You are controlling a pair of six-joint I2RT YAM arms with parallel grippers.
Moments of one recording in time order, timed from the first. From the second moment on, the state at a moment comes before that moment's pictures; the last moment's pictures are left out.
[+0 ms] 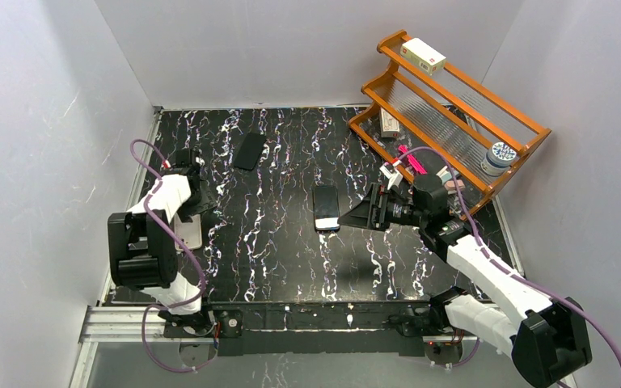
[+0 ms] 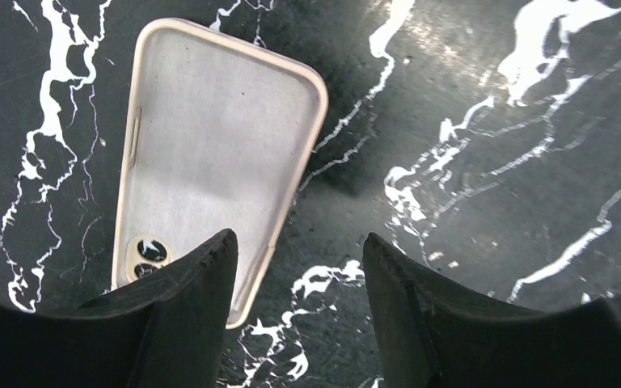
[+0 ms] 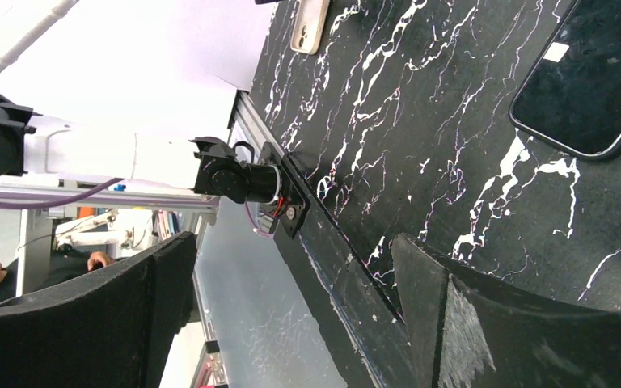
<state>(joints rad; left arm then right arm) 0.05 1.55 0.99 -0.66 -0.24 -0.42 0.47 0.97 0.58 0.03 -0.77 0.83</state>
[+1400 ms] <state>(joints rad) -0.16 1.48 0.96 -0.63 0.16 -0.54 0.47 0.93 0.56 0.04 -0.74 0.85</state>
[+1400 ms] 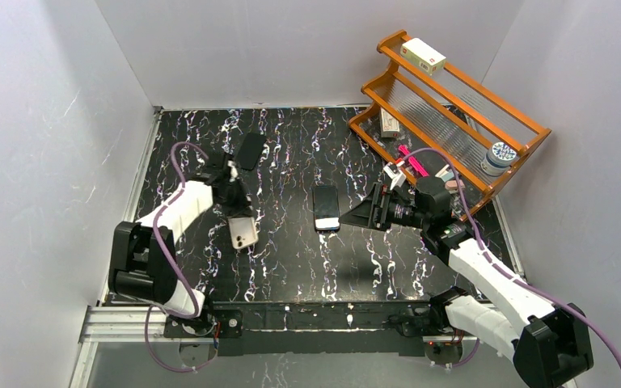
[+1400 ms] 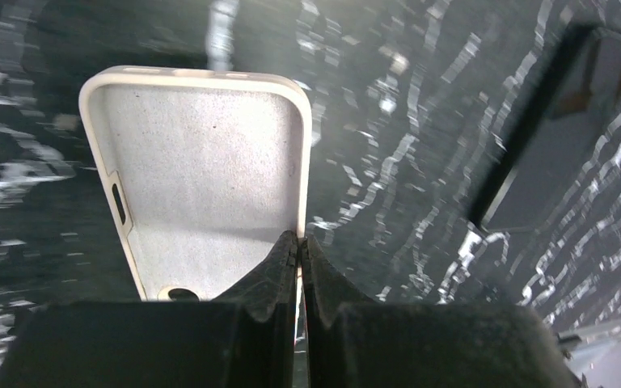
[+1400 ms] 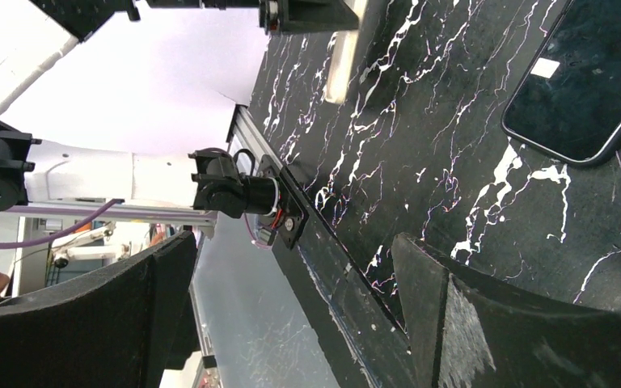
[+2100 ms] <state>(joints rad) -0.61 1.65 1.00 -0.46 0.12 -0.78 0.47 0.89 0.54 0.03 -0.70 0.86</state>
